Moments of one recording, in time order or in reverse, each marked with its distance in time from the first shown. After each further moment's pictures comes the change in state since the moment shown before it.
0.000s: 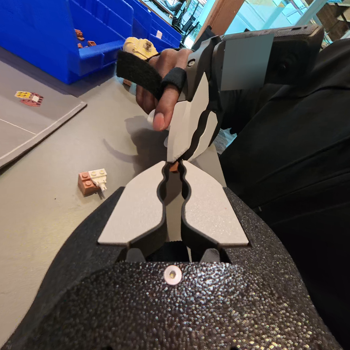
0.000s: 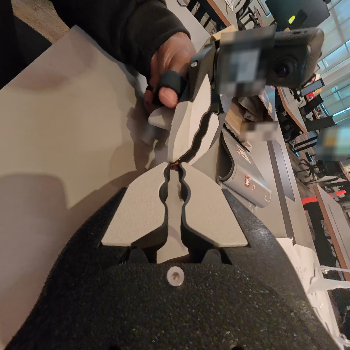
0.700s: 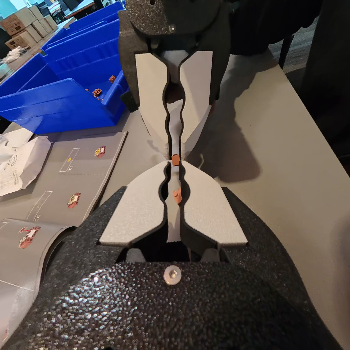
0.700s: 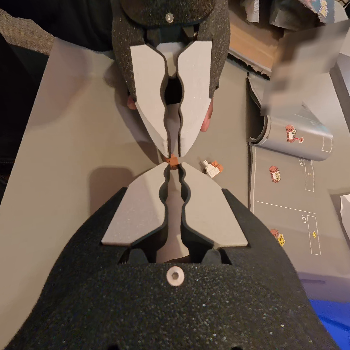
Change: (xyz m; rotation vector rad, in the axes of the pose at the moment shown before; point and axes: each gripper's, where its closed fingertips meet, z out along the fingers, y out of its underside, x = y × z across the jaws) left arm -0.010 0.011 0.002 -0.157 -0.350 0.745; right arm -0.010 0.017 -0.001 -0.194 -0.116 0.367
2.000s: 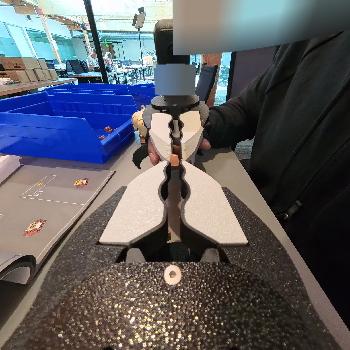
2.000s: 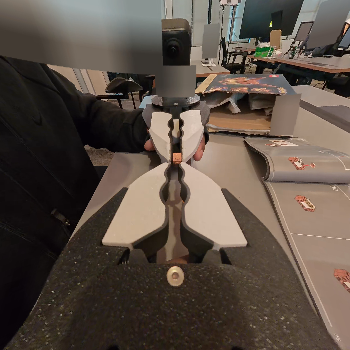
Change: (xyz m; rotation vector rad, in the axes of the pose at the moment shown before) left arm -0.004 -0.047 -0.020 0.388 0.118 -0.287; right arm 0.002 -0.043 -0.034 0.552 -0.120 0.291
